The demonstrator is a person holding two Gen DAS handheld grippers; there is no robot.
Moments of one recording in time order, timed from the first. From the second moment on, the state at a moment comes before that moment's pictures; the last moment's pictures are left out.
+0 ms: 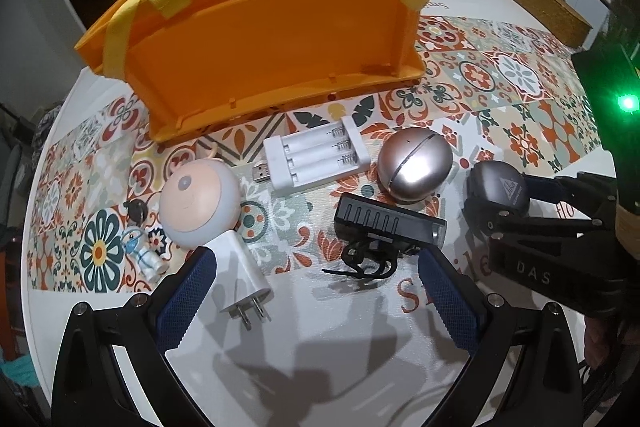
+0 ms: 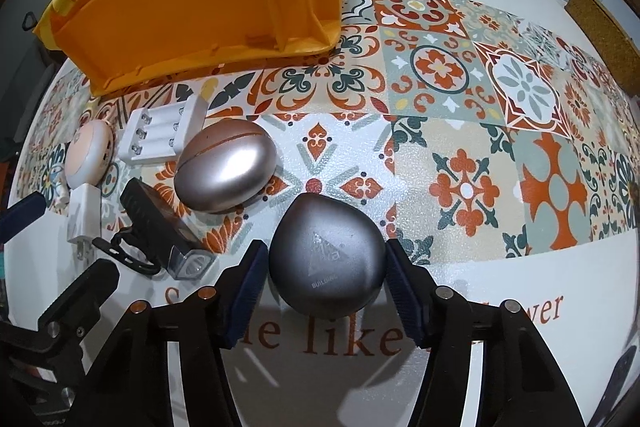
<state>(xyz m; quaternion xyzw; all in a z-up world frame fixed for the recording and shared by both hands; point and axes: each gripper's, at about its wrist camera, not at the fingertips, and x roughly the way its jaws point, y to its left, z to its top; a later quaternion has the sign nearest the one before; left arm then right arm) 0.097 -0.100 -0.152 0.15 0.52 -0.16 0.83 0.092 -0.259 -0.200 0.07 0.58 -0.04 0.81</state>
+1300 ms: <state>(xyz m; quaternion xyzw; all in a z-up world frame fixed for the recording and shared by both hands) 0.119 -0.148 -0.200 0.20 0.53 -0.28 0.77 0.062 -0.278 -0.184 0.12 0.59 -0.08 0.79</state>
